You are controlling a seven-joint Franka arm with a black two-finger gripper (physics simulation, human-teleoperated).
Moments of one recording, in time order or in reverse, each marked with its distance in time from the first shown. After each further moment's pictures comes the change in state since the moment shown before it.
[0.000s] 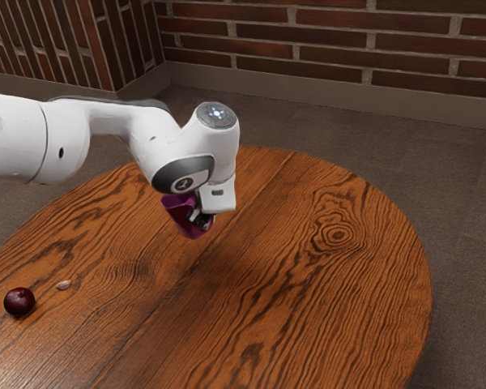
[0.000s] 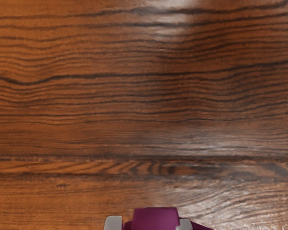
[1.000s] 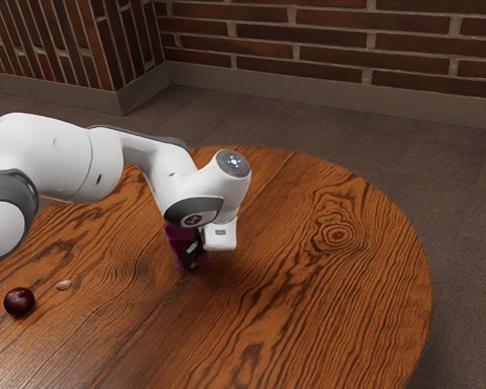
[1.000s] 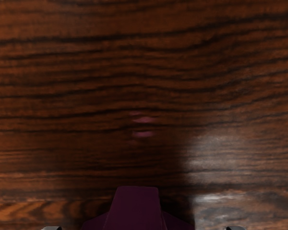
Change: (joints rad) arm -0.010 0.185 0.032 0.022 0.093 -0.023 -0.067
